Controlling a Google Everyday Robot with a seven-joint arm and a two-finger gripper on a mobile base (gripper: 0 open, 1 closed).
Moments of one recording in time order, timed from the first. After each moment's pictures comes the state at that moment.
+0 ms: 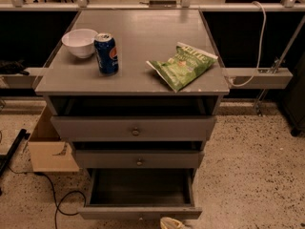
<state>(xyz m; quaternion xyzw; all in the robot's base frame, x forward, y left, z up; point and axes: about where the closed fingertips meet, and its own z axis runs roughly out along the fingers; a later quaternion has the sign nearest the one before) 0.389 -0.057 0.261 -0.20 0.80 0.29 0.48</state>
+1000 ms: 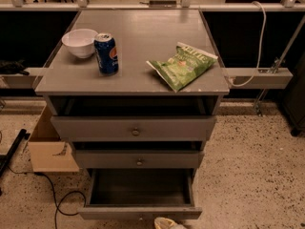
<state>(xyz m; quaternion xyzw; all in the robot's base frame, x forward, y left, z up) 0.399 -0.033 0.221 -0.22 0.83 0.27 0.44</state>
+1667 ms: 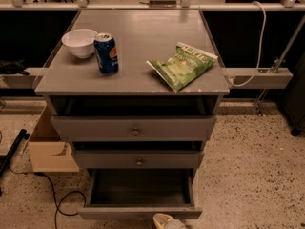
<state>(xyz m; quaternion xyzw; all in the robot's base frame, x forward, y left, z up) 0.424 -0.027 0.195 -0.22 0.84 0.25 0.43</state>
